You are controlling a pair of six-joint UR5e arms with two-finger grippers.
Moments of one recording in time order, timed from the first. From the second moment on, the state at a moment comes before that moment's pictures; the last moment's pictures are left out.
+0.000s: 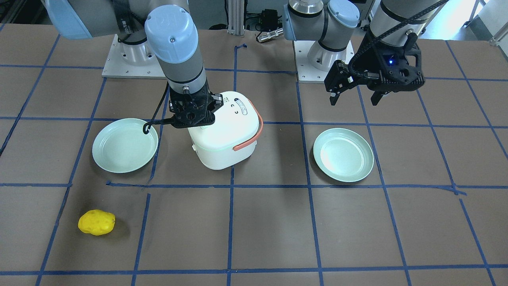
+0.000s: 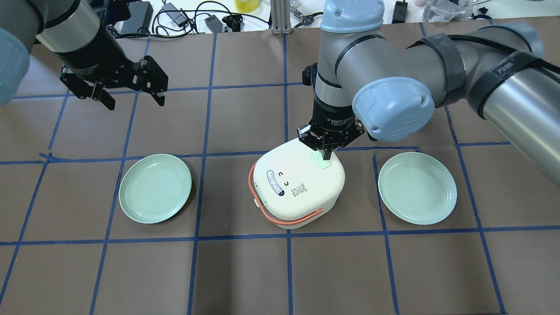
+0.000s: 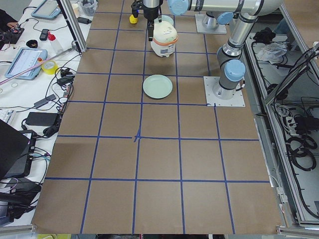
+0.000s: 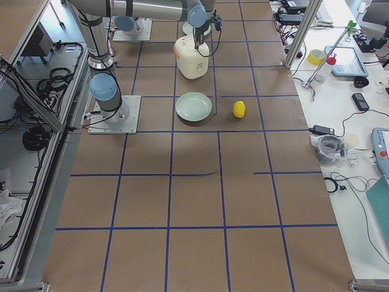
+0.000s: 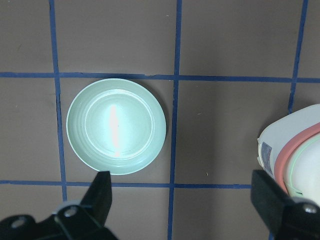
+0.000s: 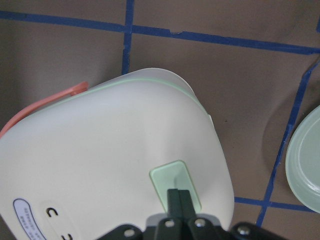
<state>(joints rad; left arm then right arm) -1.53 -1.54 -1.57 -1.56 1.56 0.00 1.86 -1.41 1.68 -1.69 -1.49 0.15</state>
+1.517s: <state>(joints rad) -1.53 -1.54 -1.57 -1.56 1.56 0.00 1.86 -1.39 1.67 -1.69 -1.49 0.15</state>
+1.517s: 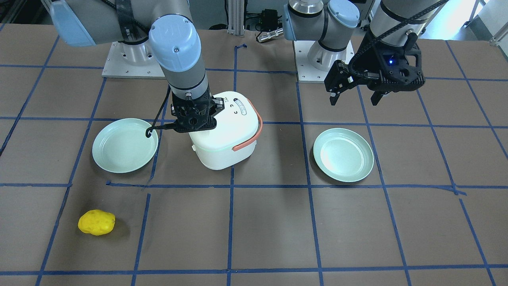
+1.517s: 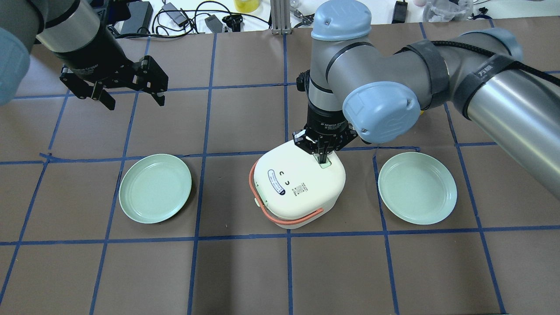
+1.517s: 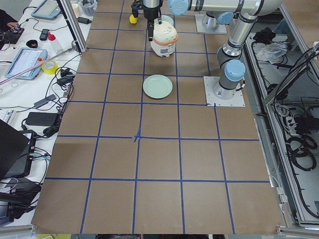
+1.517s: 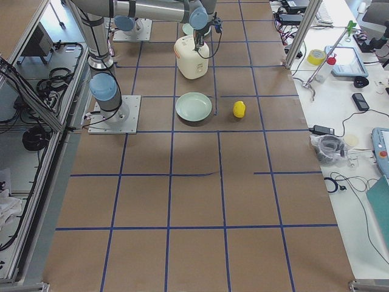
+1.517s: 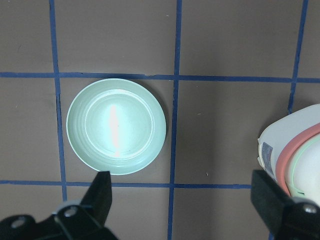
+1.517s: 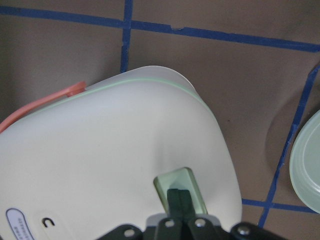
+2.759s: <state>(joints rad) -1.53 -1.54 -1.57 -1.56 1.56 0.00 1.76 -1.48 1.37 -1.49 -1.57 0.23</state>
